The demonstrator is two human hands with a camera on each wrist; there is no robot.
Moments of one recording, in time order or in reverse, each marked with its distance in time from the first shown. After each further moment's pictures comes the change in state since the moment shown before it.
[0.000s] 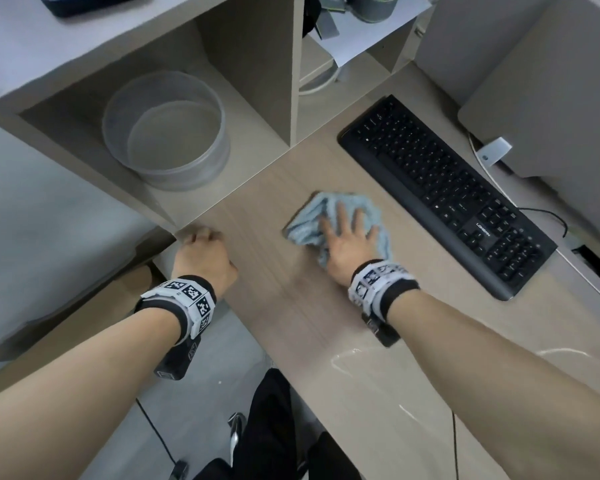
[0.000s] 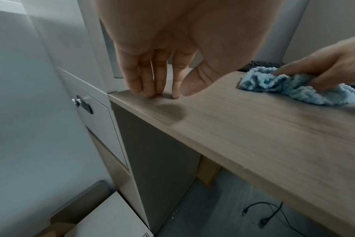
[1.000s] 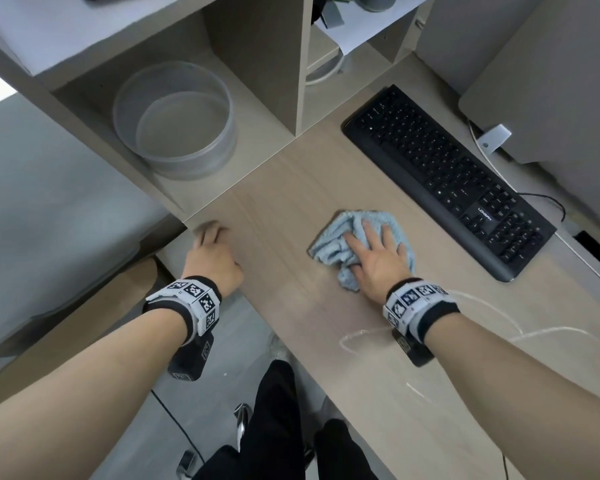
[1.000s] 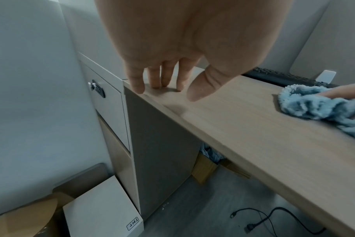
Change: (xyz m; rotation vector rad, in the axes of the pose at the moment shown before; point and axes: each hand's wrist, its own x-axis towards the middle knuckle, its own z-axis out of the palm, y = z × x) left_hand -0.018 -0.022 0.024 -0.296 0.071 0.090; right_hand -0.055 0.026 0.027 0.048 -0.007 0.049
